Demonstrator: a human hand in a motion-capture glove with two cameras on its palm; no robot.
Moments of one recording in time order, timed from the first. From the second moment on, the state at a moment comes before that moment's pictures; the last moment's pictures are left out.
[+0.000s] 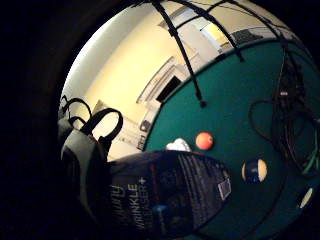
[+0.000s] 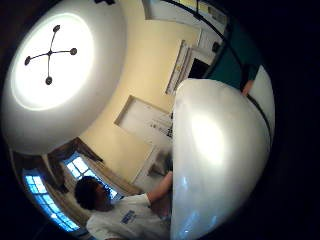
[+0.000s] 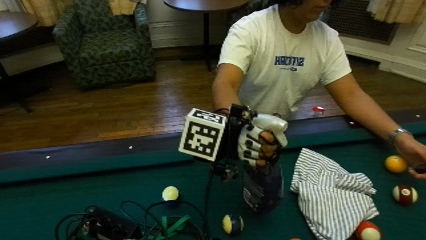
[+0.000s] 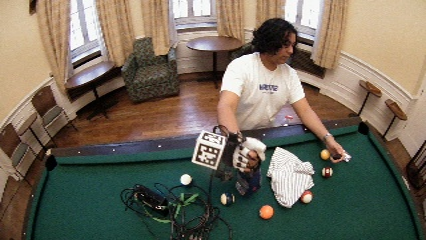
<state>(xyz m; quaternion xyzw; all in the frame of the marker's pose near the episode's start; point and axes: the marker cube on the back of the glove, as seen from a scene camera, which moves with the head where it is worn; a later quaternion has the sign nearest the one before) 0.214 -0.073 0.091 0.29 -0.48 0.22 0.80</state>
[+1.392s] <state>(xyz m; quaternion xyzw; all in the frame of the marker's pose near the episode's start) 0.165 -0.180 -0.070 -0.04 -0.26 0.11 0.96</state>
